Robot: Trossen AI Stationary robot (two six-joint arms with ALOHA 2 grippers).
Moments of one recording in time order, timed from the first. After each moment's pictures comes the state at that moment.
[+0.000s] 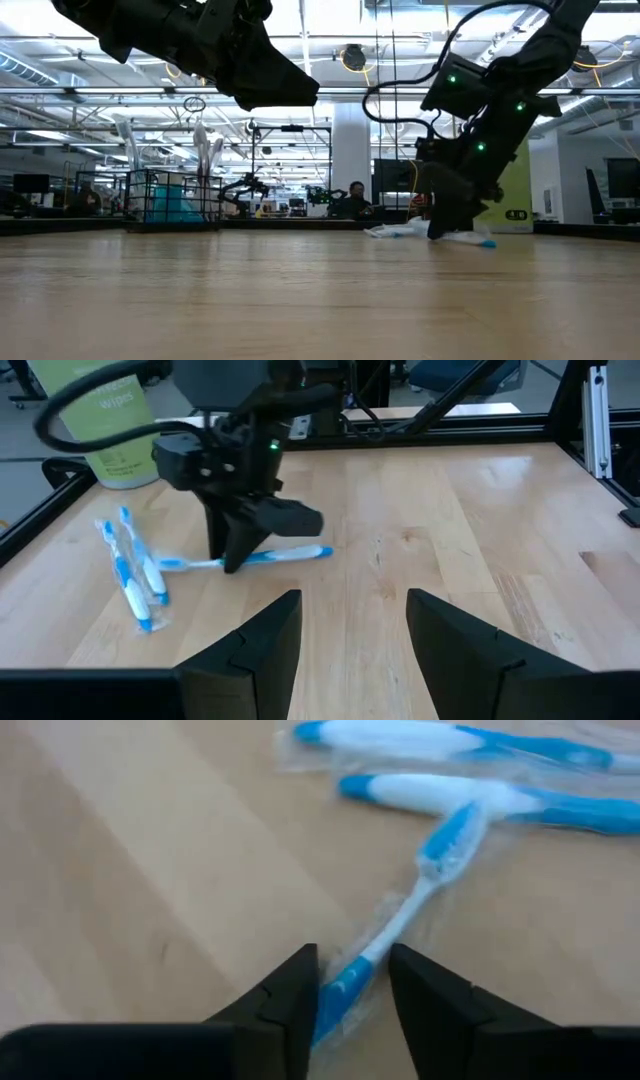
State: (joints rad) left arm -0.17 1.51 0.71 0.47 -0.19 -0.01; right arm -0.13 1.56 0.57 -0.10 0.26 0.54
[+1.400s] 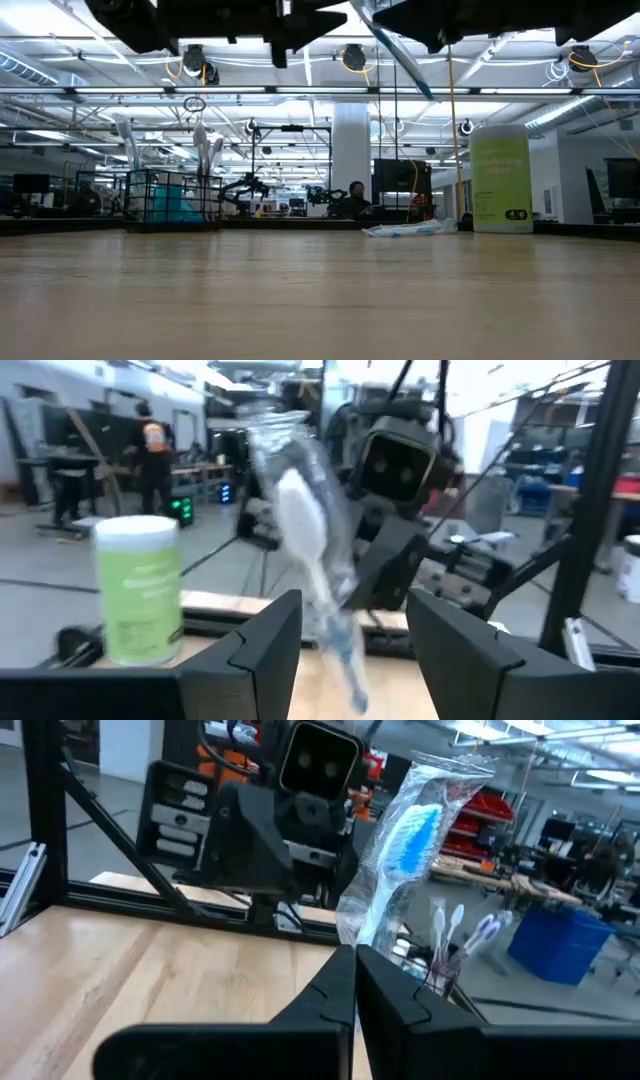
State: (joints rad) left arm -0.05 1.56 0.78 0.93 -0.09 -0.04; right arm 0.12 1.18 0.57 0.66 0.26 -0.23
